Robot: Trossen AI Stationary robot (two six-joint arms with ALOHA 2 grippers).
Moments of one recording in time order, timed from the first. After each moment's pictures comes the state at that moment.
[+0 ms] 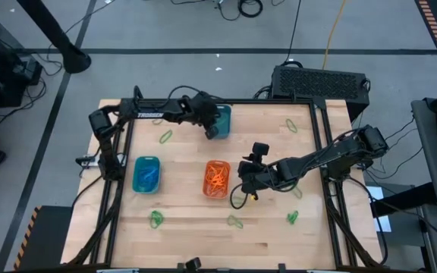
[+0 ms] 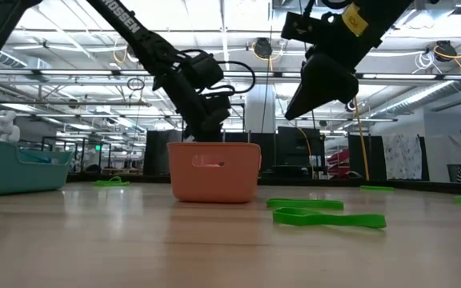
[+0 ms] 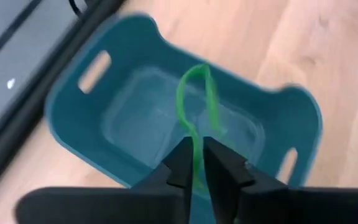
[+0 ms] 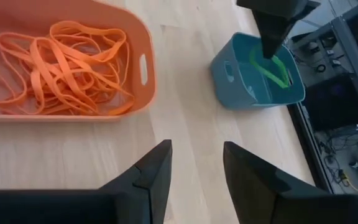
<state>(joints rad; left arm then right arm) 0.50 1.86 1.21 -0.22 0.05 0.06 0.26 1.61 1.04 -0.48 0.73 0.20</state>
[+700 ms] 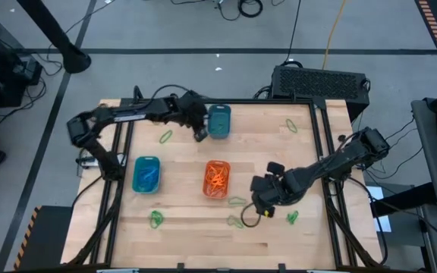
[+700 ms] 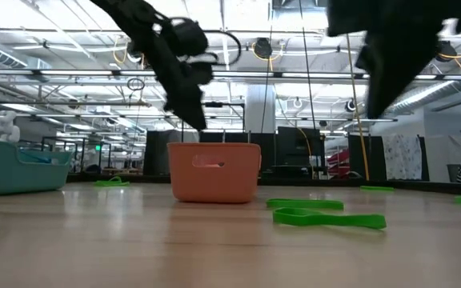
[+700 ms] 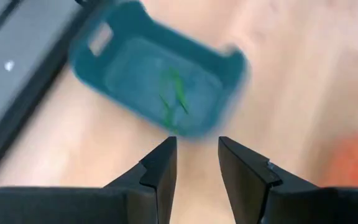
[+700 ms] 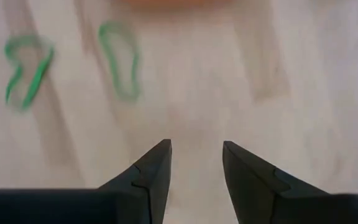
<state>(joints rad) 0.46 1.62 1.19 -0.50 0.04 0.00 0.42 1.61 1.18 -0.95 0.29 0.70</state>
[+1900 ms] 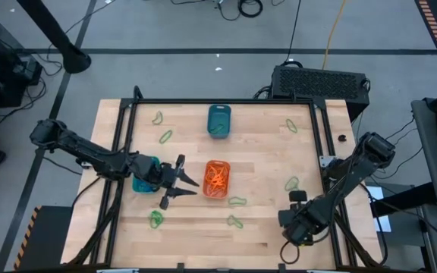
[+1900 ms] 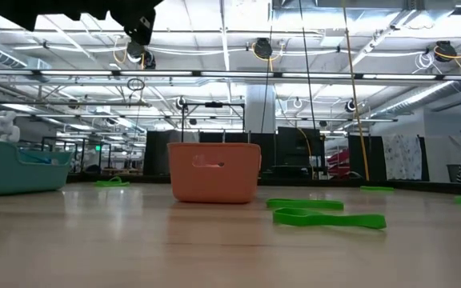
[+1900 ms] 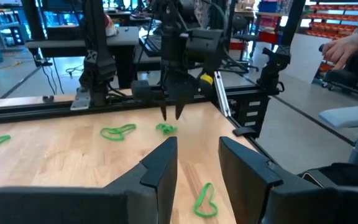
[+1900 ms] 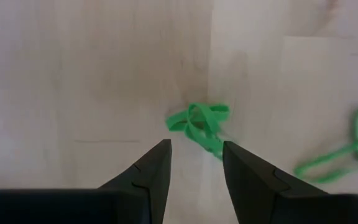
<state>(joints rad) -0.29 1.14 0.51 0.55 0.03 -0.01 0.81 1.61 0.98 -0.94 0.00 0.80</state>
